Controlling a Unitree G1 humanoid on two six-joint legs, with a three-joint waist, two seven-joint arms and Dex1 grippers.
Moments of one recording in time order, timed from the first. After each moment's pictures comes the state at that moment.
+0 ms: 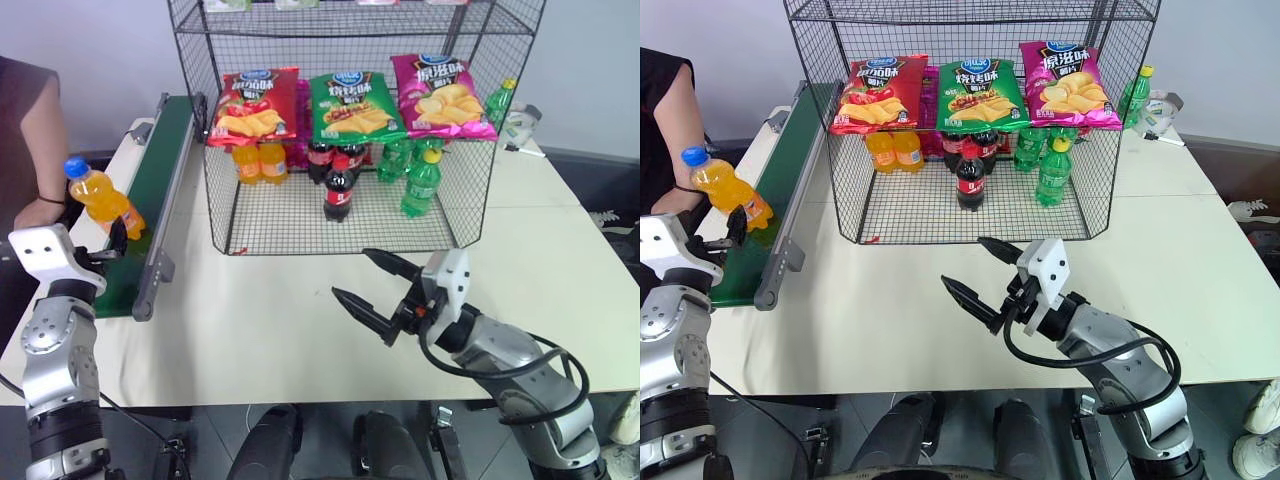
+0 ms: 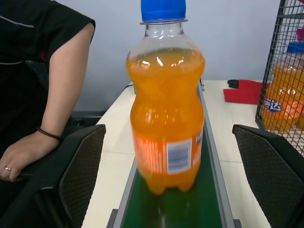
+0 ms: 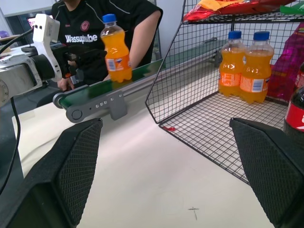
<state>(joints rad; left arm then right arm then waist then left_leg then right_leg) -0.17 0.47 0.51 0.10 -0.36 0.06 -0.23 0.00 -0.45 0.07 -0.68 0.56 0.46 0.54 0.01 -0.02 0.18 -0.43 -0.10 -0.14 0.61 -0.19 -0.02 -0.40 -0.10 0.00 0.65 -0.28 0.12</state>
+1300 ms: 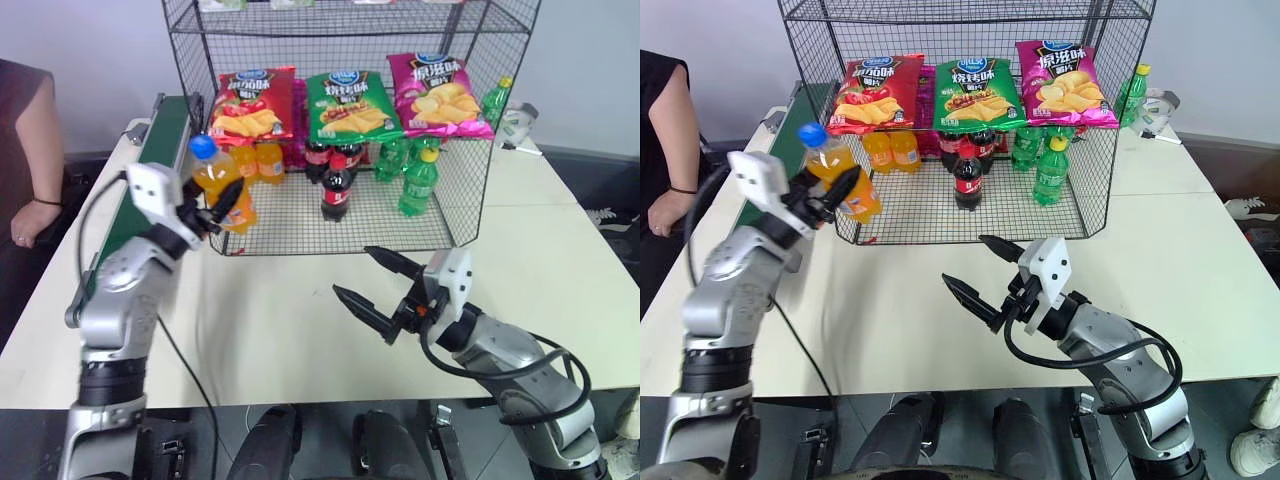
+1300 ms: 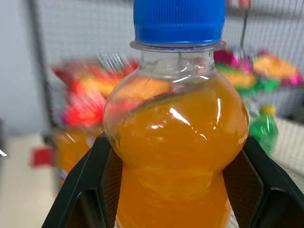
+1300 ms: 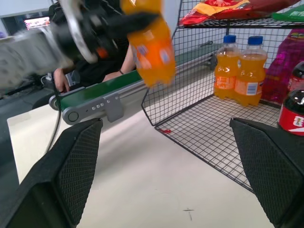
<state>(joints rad) -0.41 0.42 0.15 -0.06 -0.48 0.27 -0.44 0.00 -0.45 0.07 -0.68 0.56 0.45 0.53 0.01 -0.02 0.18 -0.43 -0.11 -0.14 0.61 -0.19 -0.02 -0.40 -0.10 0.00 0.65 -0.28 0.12</state>
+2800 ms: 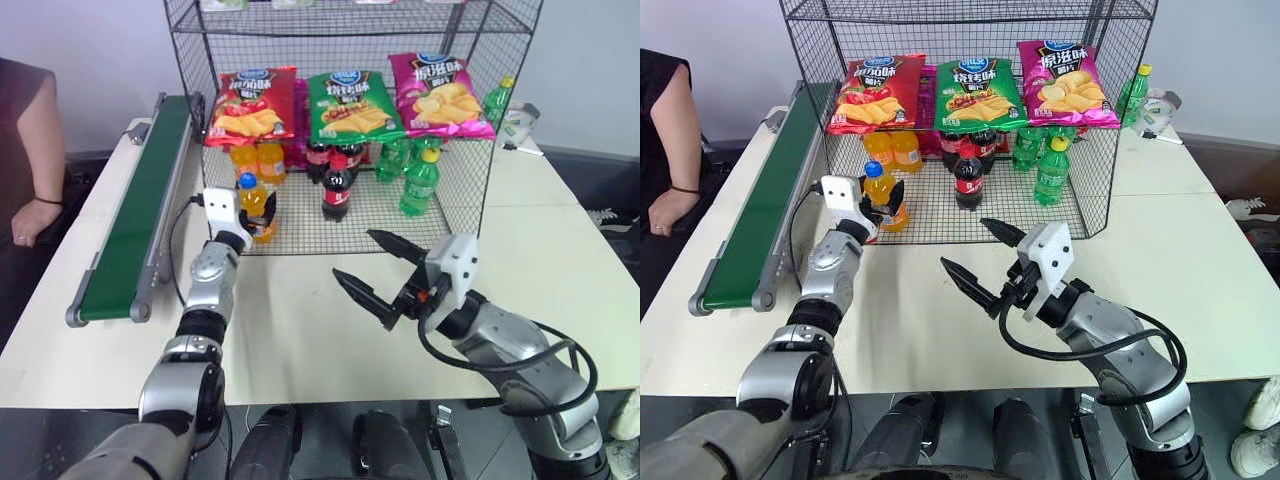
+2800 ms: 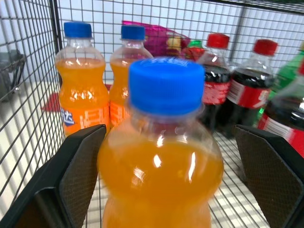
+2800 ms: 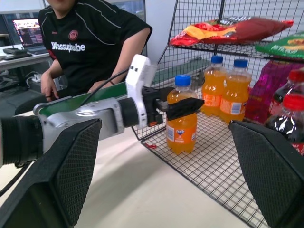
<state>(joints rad) -0.69 0.17 0.17 0.78 -0.21 -0.28 -0.35 -0.07 -0.45 0.05 -0.71 0.56 0.50 0.47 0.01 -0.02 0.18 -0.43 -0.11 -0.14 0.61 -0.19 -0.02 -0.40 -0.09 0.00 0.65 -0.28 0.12</state>
